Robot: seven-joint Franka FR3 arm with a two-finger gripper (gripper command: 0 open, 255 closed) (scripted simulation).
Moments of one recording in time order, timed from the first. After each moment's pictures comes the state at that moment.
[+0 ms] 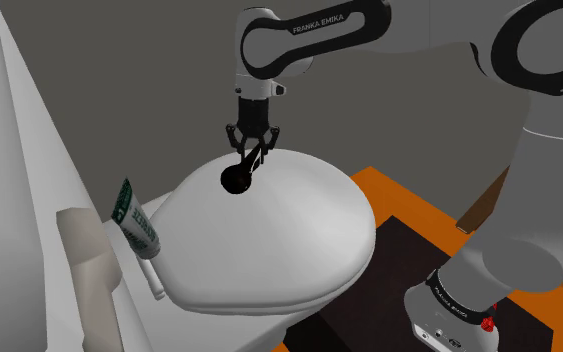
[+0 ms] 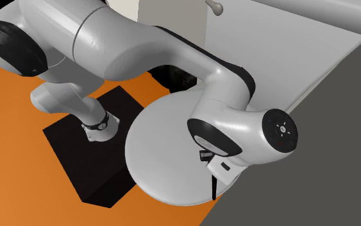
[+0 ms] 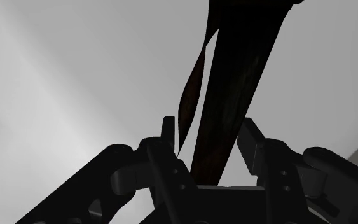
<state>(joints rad) 0.03 0.33 0.32 -1.73 0.05 1.86 1.03</state>
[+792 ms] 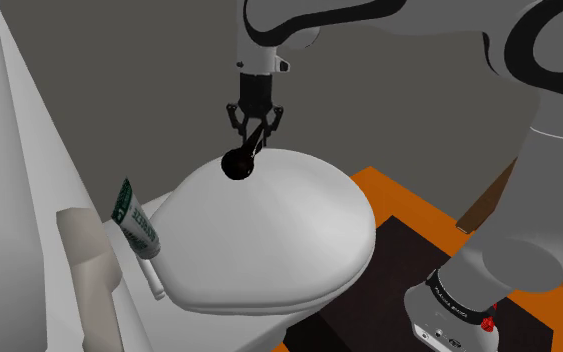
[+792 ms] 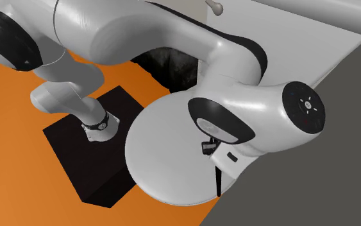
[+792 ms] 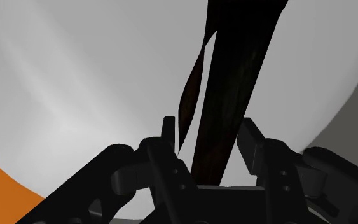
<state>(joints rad) 0.02 0.29 0.33 -1.64 0.06 1.72 1.04</state>
